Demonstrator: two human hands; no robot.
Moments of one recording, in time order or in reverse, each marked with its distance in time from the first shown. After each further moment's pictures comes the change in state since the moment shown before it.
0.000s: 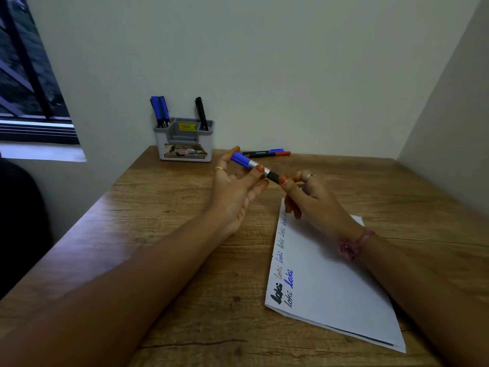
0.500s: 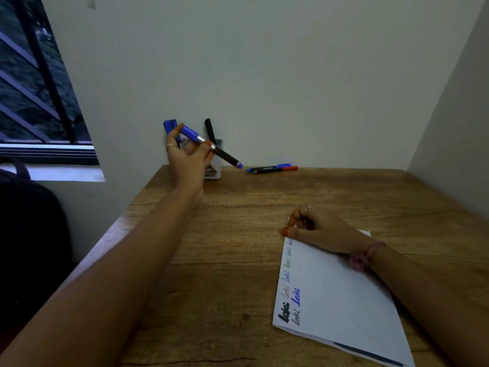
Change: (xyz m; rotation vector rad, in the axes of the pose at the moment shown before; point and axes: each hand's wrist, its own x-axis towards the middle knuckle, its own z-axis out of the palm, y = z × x) left_hand 0.067 0.076 -0.031 0.218 0.258 0.461; right_hand 0.006 0.029 -0.018 -0.362 -0.272 -0.041
